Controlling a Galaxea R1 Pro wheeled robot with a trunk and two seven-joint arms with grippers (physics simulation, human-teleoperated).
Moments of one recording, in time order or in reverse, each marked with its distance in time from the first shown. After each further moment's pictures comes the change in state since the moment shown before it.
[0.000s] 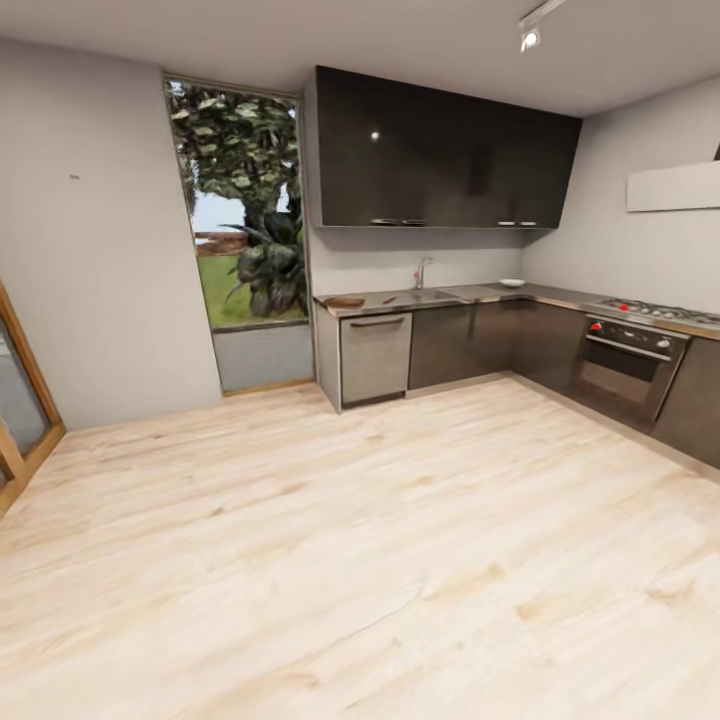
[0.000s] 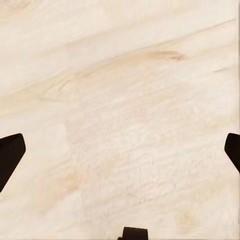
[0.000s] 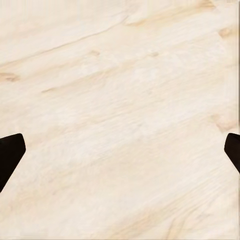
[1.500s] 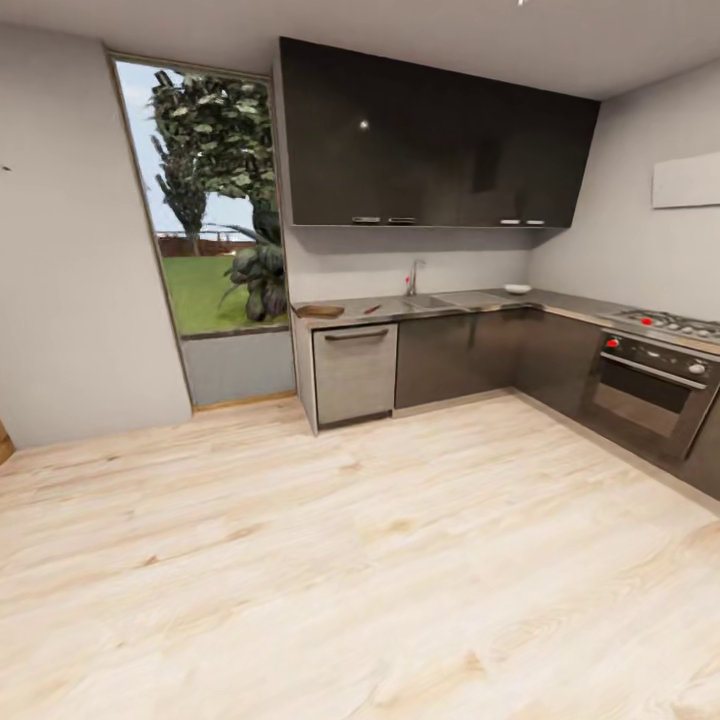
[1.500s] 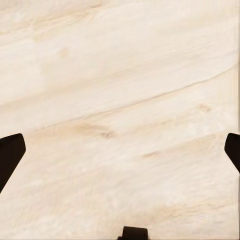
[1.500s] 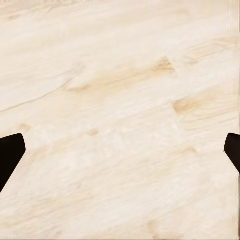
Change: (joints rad) left arm 0.000 0.000 0.000 0.001 0.000 0.000 0.000; right arm 0.000 0.000 0.000 0.001 0.000 0.000 0.000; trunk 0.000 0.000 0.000
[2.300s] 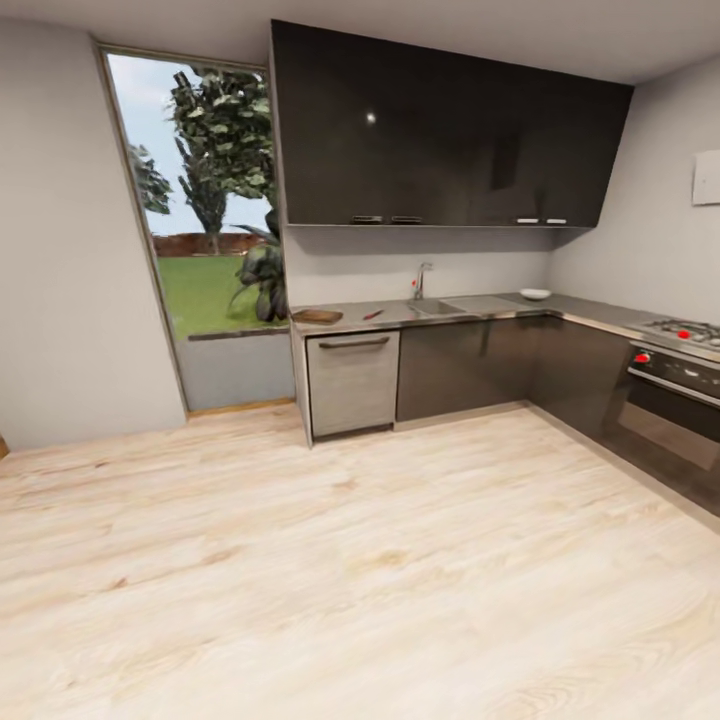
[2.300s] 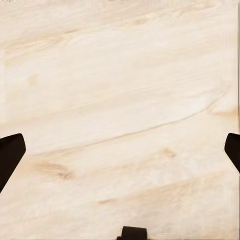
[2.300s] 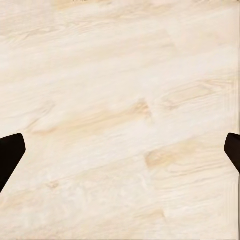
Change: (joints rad) left arm 0.000 -0.001 -0.002 0.000 0.000 0.000 0.000; right arm 0.000 0.000 0.000 0.000 0.000 0.000 0.000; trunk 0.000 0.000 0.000
